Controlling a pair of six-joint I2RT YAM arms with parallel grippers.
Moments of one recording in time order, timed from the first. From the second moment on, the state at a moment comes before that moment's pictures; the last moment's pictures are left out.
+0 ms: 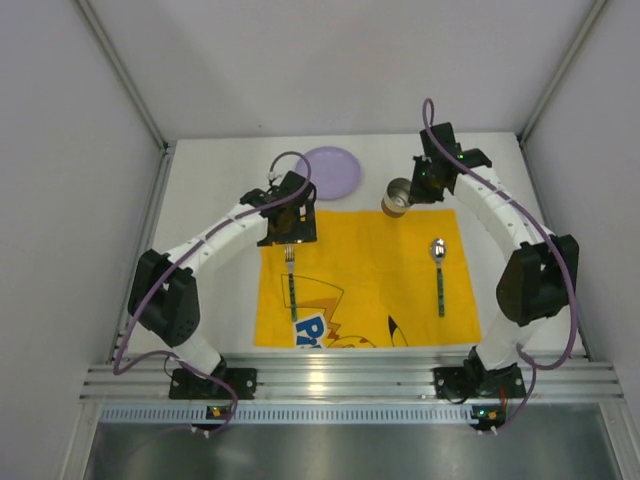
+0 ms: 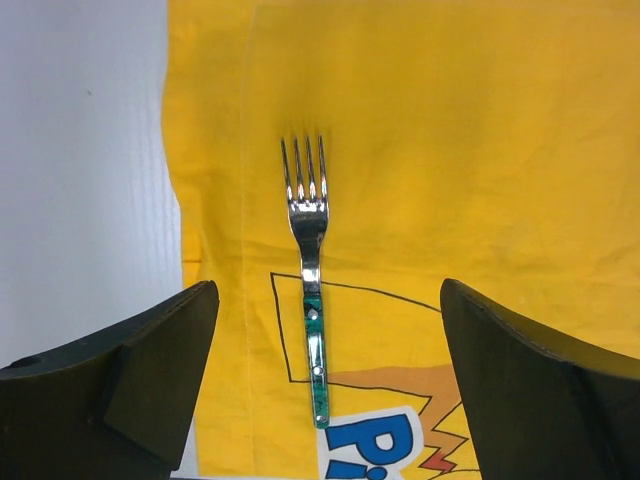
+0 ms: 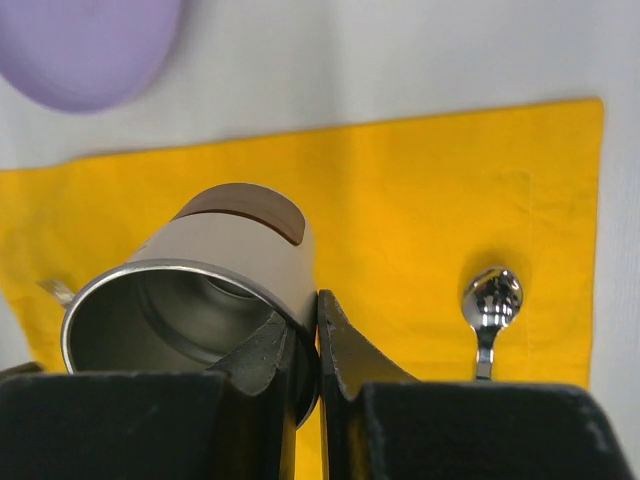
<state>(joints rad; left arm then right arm) -0.60 1.65 1.30 -0.80 -0.30 -0.63 0.31 1.69 1.62 -0.82 0.05 0.45</state>
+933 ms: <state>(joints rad) -0.31 1.64 1.51 -0.64 -0.31 -0.52 0.11 1.81 1.33 -0.67 0.09 0.40</state>
